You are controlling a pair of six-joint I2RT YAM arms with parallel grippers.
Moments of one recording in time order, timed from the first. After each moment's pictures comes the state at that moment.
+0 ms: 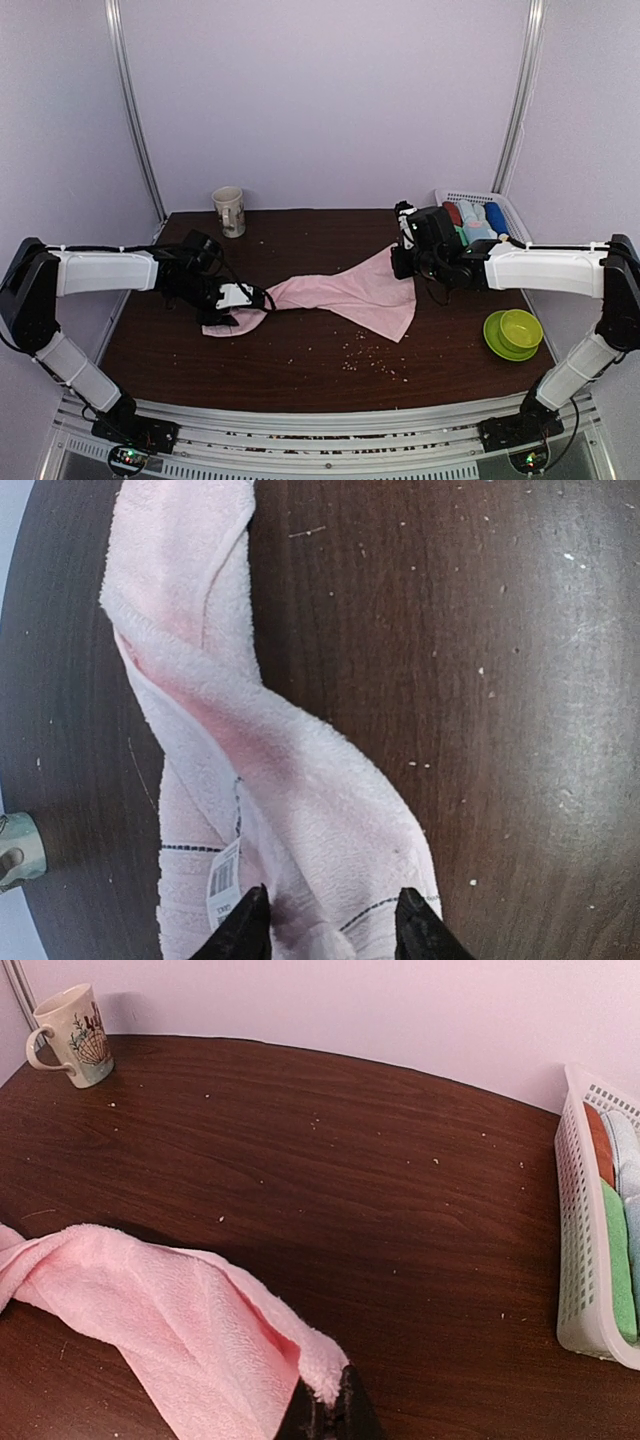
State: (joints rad) left arm -0.52 1.53 0.88 -0.44 0.18 1.05; right arm 0.71 1.53 1.01 -0.08 0.40 0.23
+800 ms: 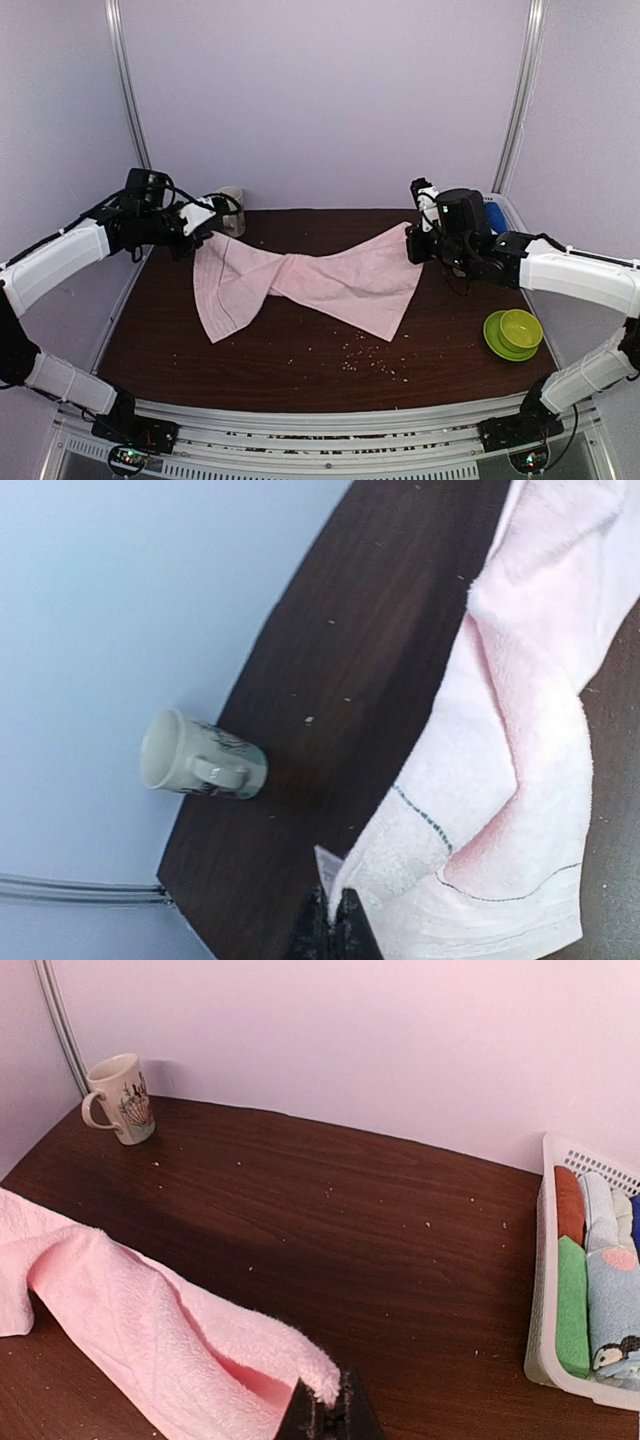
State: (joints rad) left arm -0.35 1.34 1.10 -0.44 0.16 0.86; right arm 0.71 1.35 1.01 -0.11 0.37 0.17
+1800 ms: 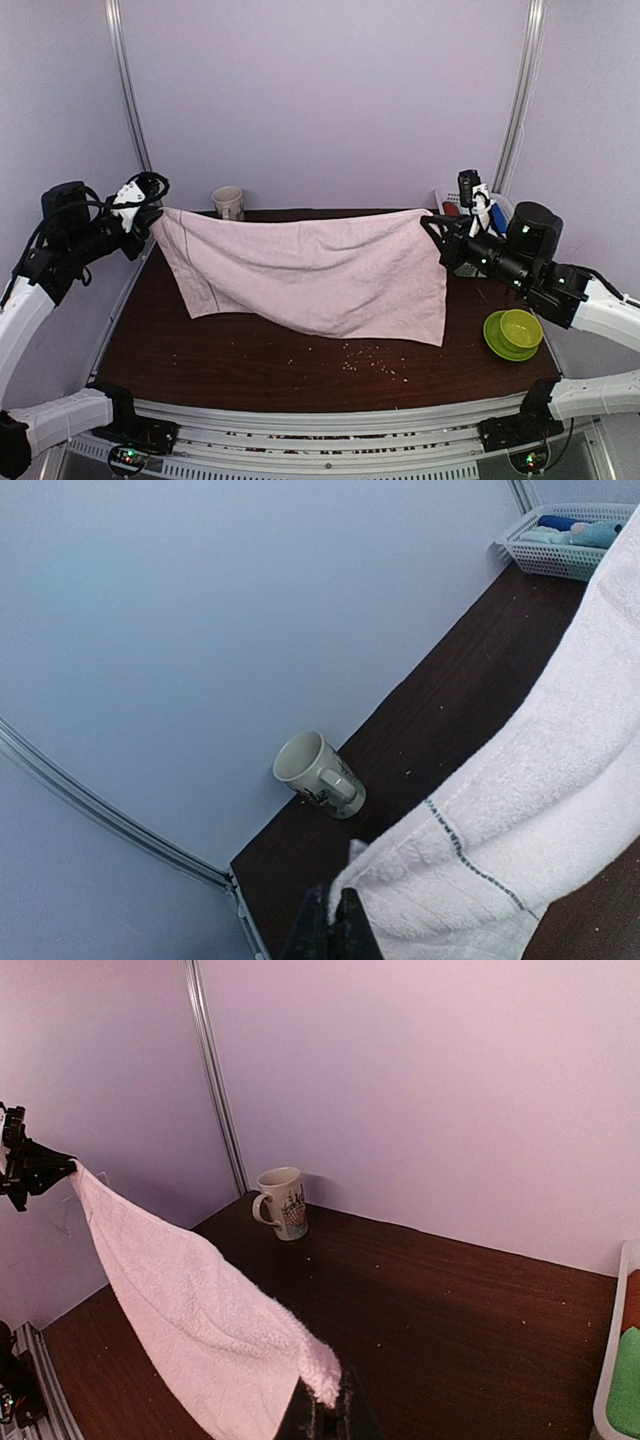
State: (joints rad) left arm -0.14 0.83 0.92 -0.33 0.28 0.66; right arm 0.71 0.93 0.76 0.13 0.05 0.15
